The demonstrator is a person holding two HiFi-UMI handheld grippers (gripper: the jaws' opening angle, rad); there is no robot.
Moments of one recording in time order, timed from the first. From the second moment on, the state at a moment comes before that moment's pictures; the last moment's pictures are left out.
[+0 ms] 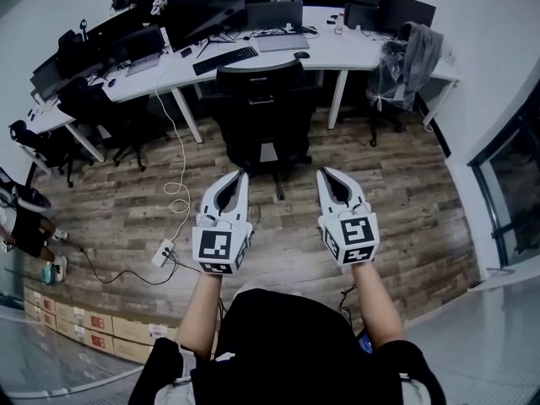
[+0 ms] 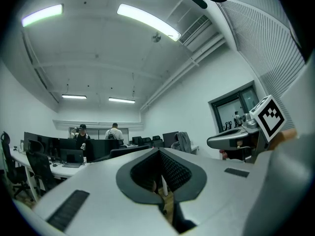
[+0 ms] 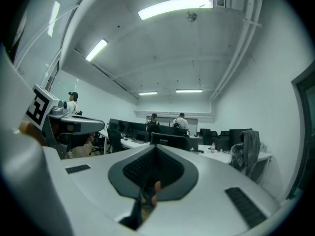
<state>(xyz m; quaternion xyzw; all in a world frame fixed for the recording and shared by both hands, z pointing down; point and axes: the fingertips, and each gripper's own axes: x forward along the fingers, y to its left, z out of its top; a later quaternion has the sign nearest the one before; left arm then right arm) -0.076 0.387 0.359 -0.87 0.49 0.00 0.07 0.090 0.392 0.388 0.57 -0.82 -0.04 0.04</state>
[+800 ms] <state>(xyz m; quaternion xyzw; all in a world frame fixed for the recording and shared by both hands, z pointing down) -0.069 0.340 0.372 -0.86 0.50 -0.01 0.07 0.096 0.342 0.403 0.56 -0.82 -0.04 0.05</state>
